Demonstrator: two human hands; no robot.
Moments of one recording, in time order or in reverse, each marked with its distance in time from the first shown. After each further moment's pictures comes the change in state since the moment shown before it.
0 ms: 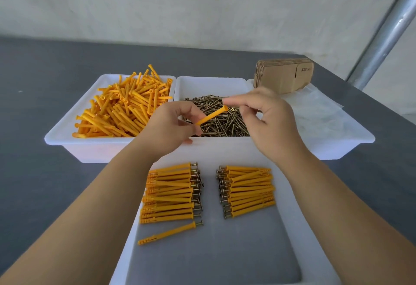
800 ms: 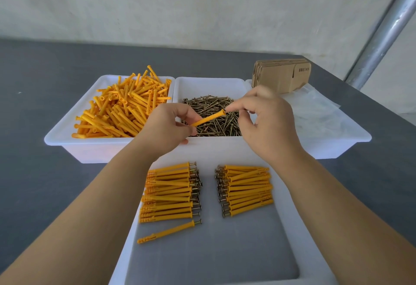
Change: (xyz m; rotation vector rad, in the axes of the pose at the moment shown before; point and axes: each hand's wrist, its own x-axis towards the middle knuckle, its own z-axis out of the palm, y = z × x) left_hand 0.001 -0.003 0.001 0.087 0.051 -0.031; right_hand -0.001 -0.005 -0.003 -0.231 0.036 -0.075
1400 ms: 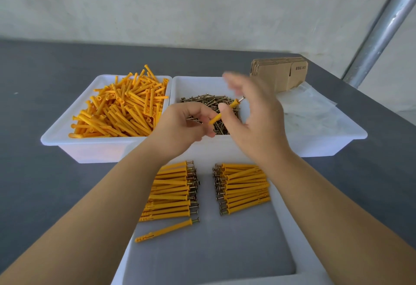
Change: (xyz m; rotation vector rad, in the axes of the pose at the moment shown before) left_hand -0.009 0.018 0.018 -0.139 -0.071 0.159; right_hand -0.004 -0.015 0.008 0.131 0.161 -0.045
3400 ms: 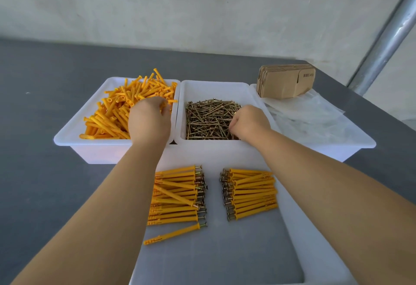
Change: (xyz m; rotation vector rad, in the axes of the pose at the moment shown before) left_hand 0.025 -0.053 -0.041 0.717 0.658 -0.125; right_hand 0.038 0.077 0.068 -0.453 -0.632 0.665
